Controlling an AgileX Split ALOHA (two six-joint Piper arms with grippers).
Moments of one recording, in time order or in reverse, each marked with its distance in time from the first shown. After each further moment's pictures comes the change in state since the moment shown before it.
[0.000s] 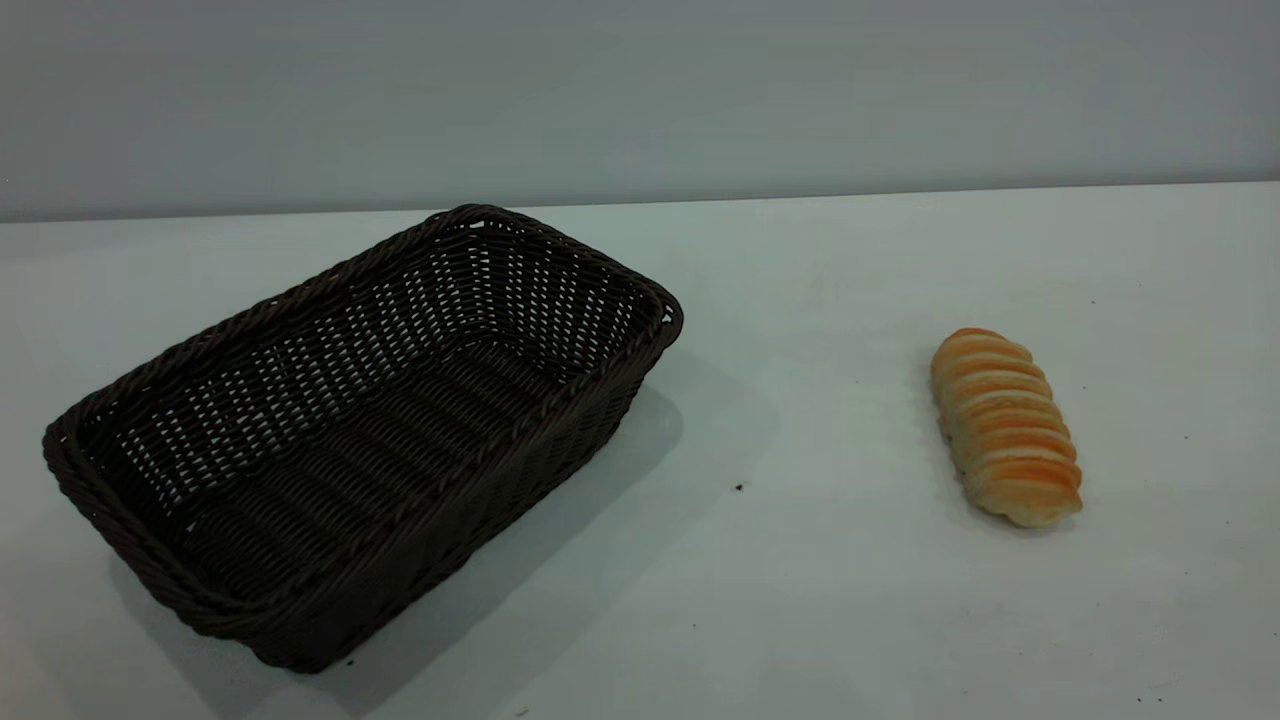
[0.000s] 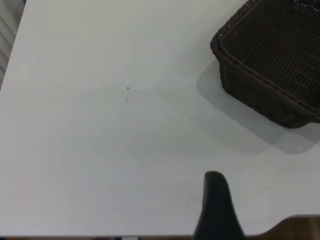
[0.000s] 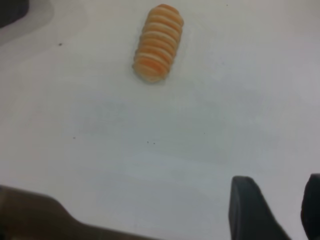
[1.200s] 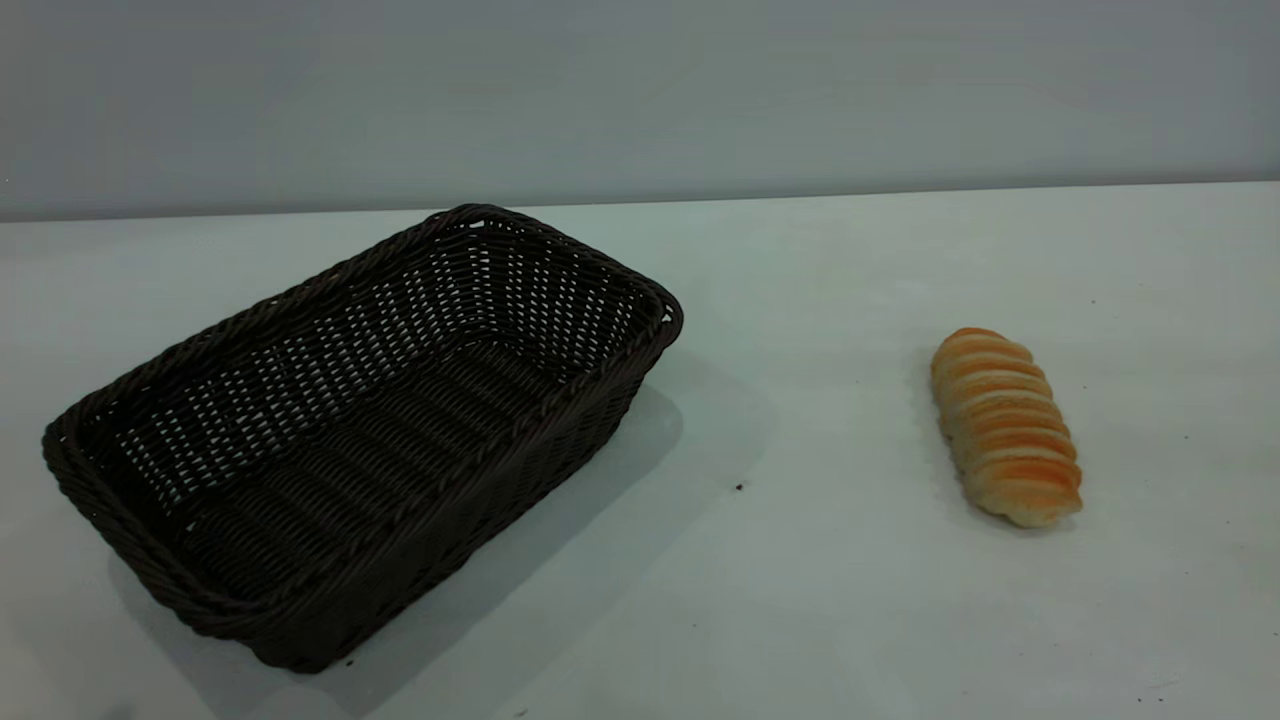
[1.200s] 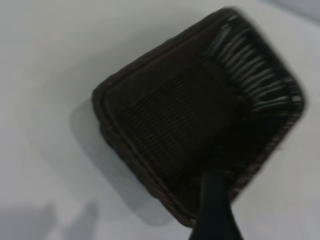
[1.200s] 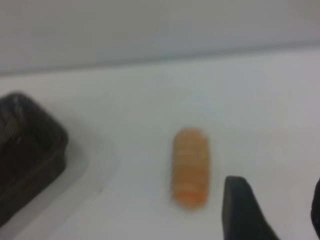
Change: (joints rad) left arm 0.000 0.782 -0.050 -0.352 -0.619 -0.169; right arm 0.000 0.414 -0.004 0.186 -0.559 0.144
